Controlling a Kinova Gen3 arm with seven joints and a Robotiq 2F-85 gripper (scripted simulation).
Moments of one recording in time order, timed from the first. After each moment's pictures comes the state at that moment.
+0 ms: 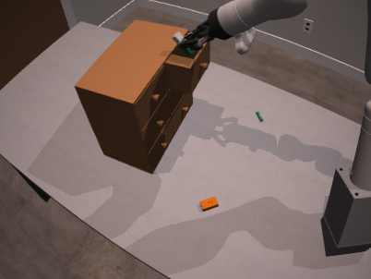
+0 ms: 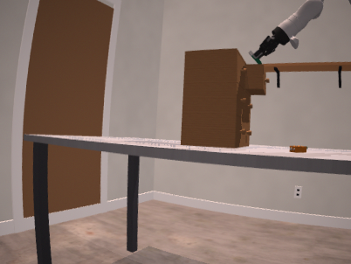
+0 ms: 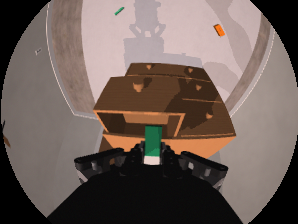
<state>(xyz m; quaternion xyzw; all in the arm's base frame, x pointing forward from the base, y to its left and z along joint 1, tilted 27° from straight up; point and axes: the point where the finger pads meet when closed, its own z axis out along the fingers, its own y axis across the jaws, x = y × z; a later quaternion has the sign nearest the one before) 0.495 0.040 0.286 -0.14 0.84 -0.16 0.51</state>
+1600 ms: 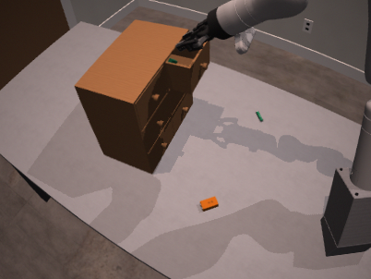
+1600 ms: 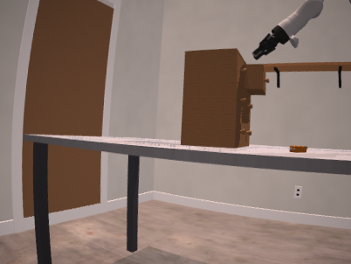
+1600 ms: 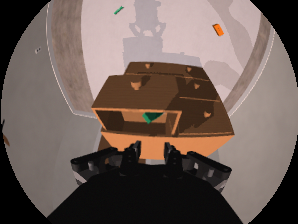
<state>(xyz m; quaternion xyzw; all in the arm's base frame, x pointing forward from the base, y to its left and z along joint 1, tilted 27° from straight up) 0.494 0.046 0.287 -0.15 0.84 -0.16 0.51</state>
